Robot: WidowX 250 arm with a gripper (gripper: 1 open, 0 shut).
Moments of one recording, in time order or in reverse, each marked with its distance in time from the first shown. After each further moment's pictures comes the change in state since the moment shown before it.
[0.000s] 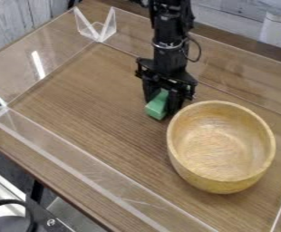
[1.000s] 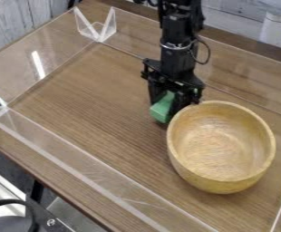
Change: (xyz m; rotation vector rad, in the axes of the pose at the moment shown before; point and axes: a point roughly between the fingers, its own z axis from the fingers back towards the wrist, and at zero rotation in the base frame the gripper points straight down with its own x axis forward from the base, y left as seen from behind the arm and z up) arm -0.008 -0.013 0.010 0.002 0.009 -0.040
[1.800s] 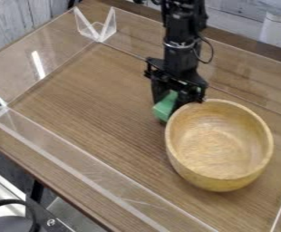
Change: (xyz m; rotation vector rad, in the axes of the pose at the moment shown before) arm 0.007 -0.024 -0.003 0.006 0.013 -0.073
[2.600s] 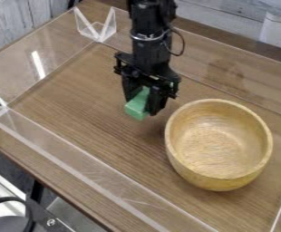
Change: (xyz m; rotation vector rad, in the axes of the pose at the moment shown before) arm -0.040 0.023 0.018 0.003 -0.008 0.079
